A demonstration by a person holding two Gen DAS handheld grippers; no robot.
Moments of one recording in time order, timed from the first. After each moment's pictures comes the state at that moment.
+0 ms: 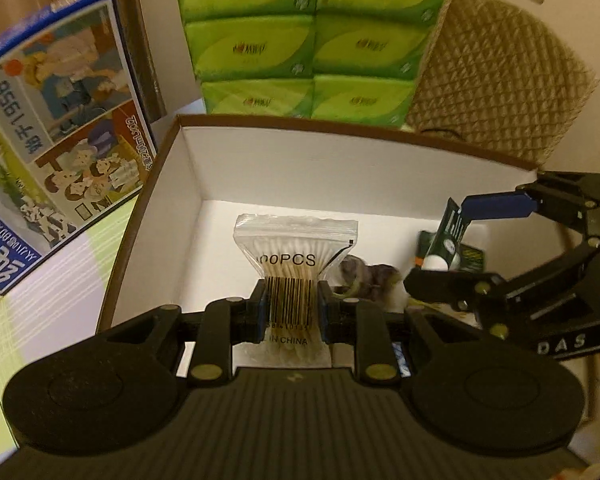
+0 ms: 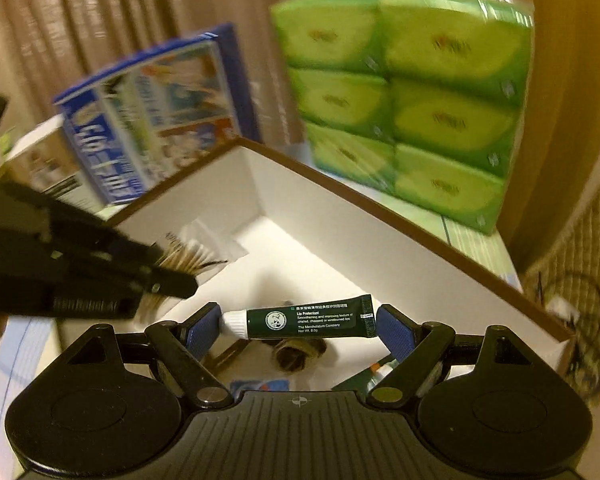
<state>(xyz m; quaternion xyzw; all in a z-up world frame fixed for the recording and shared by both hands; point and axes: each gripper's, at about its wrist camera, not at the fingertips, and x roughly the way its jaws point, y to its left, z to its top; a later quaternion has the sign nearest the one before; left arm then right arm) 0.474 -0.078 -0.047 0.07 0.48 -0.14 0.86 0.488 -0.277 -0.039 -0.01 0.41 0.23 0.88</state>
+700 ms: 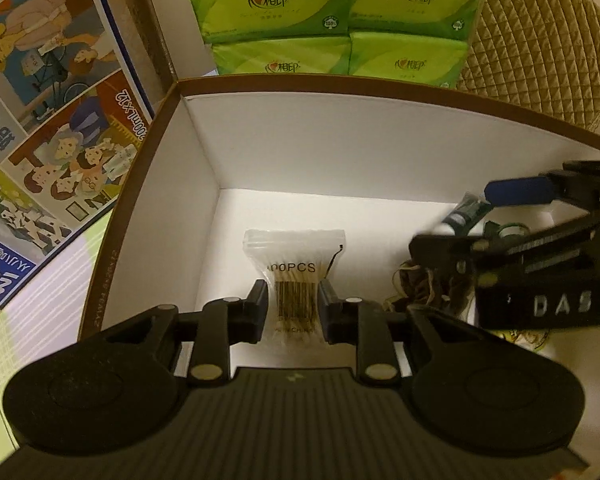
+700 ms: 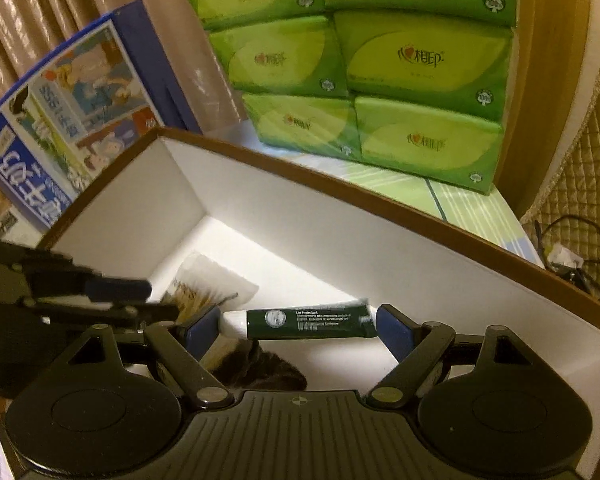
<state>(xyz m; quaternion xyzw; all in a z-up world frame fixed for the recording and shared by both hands) 0.511 -0.080 -0.091 0.10 0.50 -0.11 0.85 0.542 -0.279 -0.077 0.04 0.45 0.17 0.87</state>
